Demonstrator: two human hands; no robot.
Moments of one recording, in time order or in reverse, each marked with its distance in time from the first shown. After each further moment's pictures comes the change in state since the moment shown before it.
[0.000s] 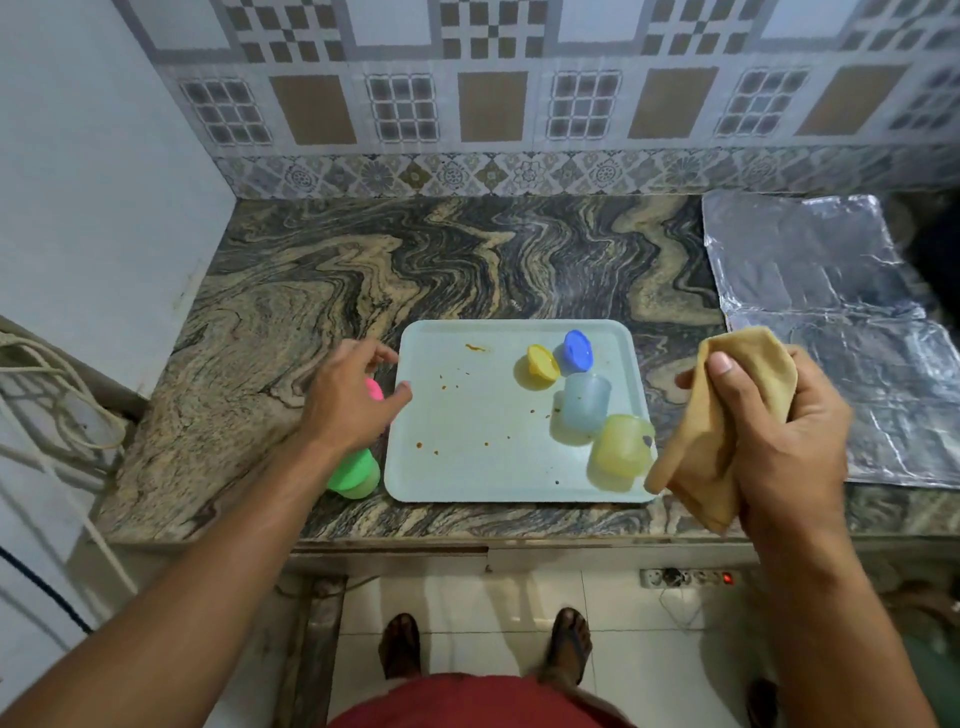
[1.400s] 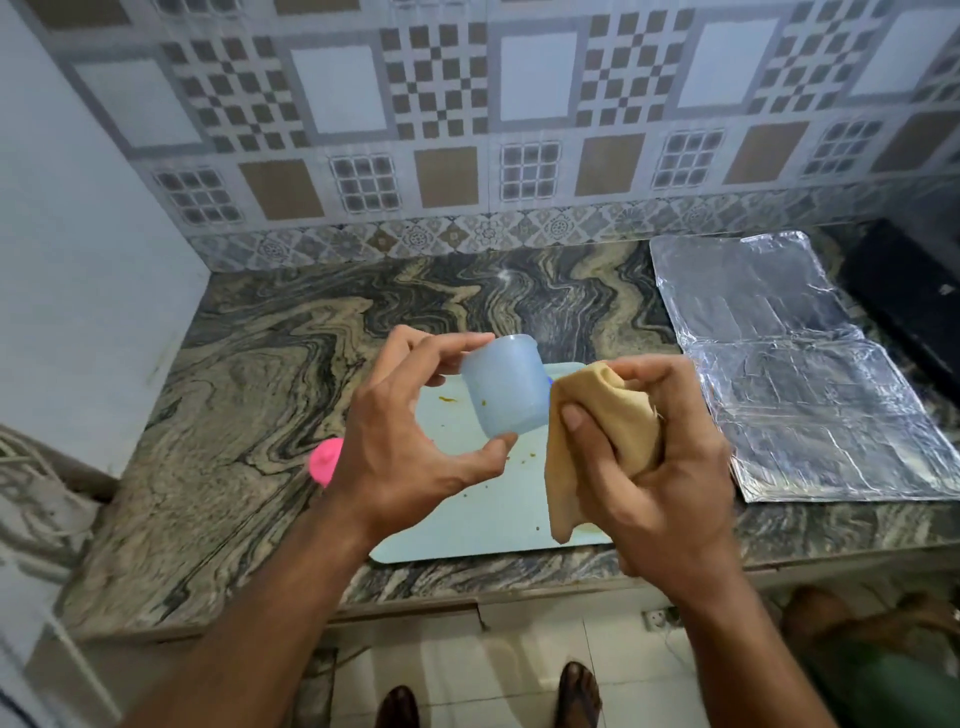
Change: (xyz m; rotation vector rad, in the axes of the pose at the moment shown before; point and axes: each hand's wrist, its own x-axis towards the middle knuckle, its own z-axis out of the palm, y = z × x) left_hand -0.046 0.159 -0.056 -0.346 0.076 0.484; right_hand -0.026 -0.046 0.039 -0.176 -0.123 -0.379
